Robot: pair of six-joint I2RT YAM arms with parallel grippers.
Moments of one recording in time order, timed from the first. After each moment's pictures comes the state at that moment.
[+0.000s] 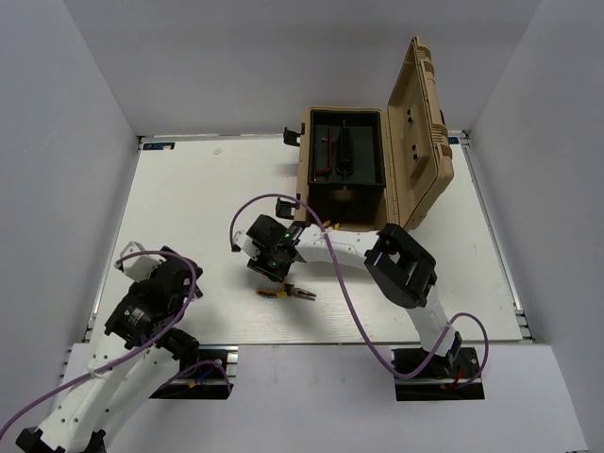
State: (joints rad) left arm -0.52 0.47 0.67 -1.04 -0.74 -1.19; right arm 1.08 2.10 1.54 -0.55 -0.11 -0.22
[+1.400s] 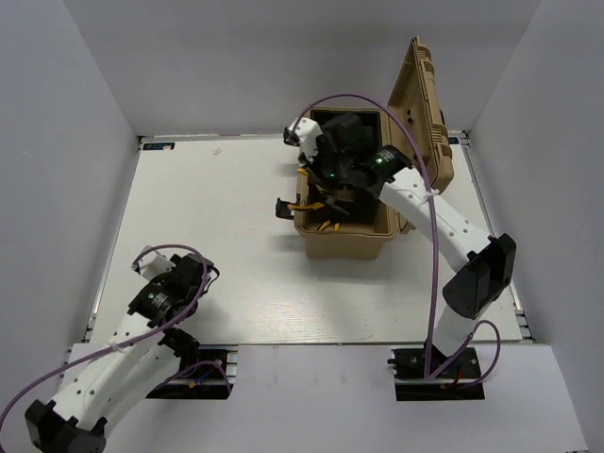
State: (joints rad) left arm -0.52 0.59 0.55 -0.99 -0.69 -1.32; right arm 0.74 1.72 1.82 -0.71 -0.13 -0.34
